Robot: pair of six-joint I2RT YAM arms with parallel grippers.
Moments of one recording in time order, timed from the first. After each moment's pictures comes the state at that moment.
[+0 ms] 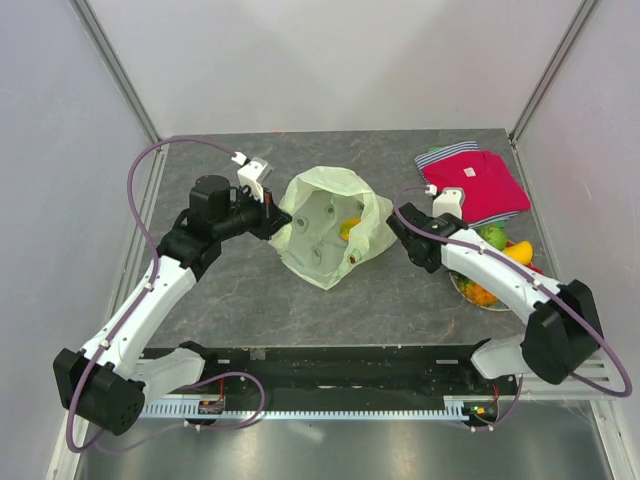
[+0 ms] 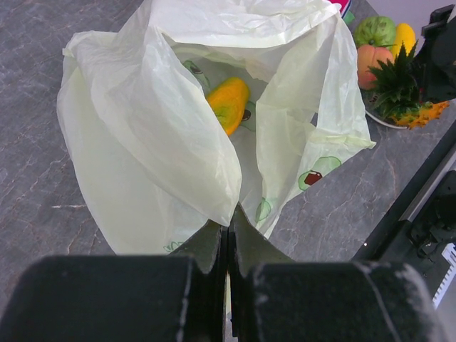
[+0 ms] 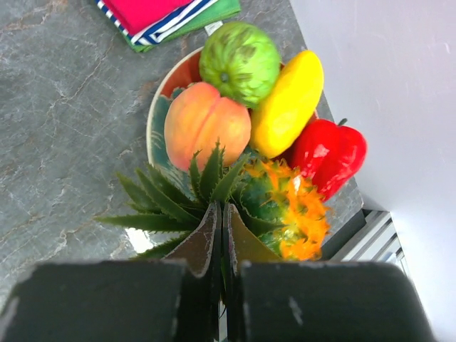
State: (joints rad) left arm -0.39 1.09 0.99 -0.31 0.41 -0.13; right arm 0.59 1.40 1.05 -1.04 0.99 0.76
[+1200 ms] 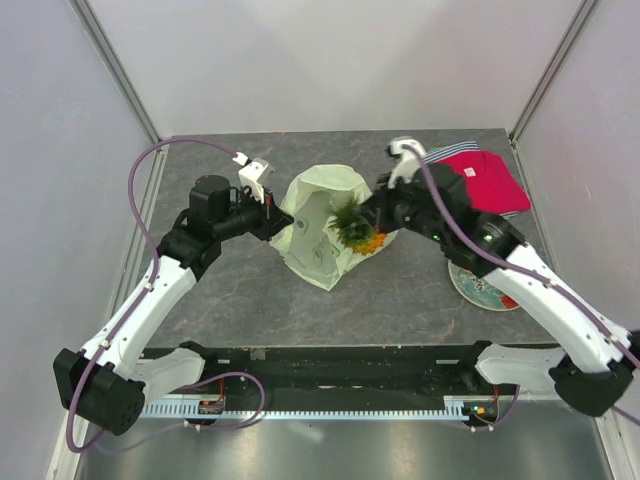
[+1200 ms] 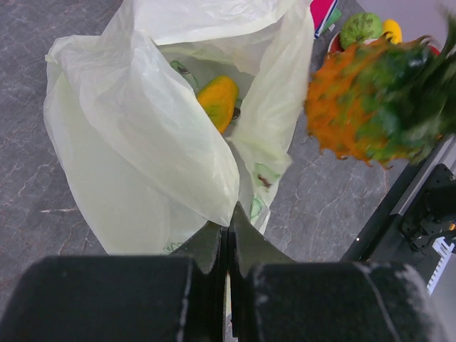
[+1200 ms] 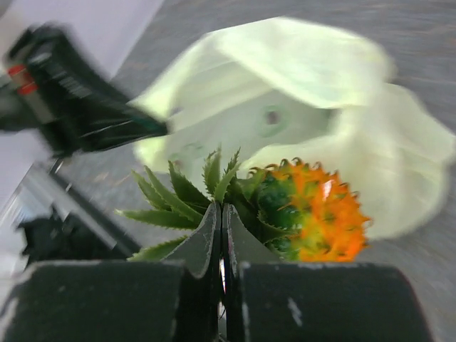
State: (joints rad) left arm -0.39 1.09 0.99 -0.31 0.45 -0.13; right arm 0.71 1.12 1.35 -0.59 0.04 0.42
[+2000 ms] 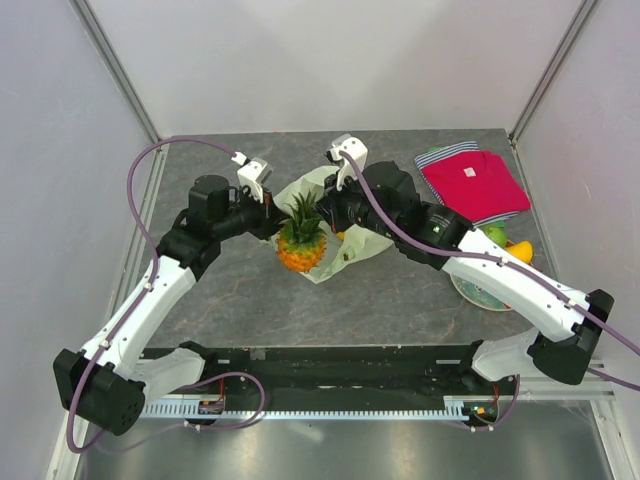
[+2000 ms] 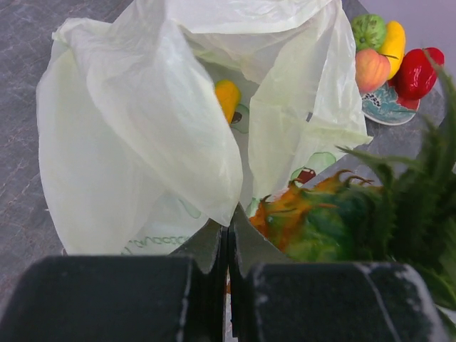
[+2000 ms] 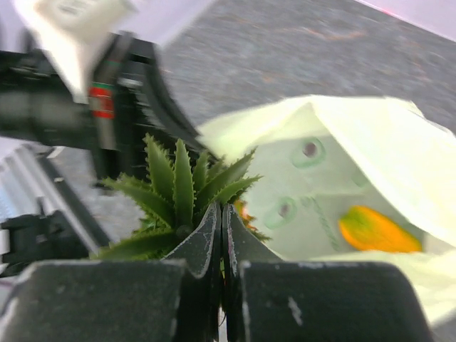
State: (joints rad) left arm -0.39 1.09 0.99 -0.31 0.45 -0.13; right arm 0.92 1.37 1.49 -0.40 0.06 0.24
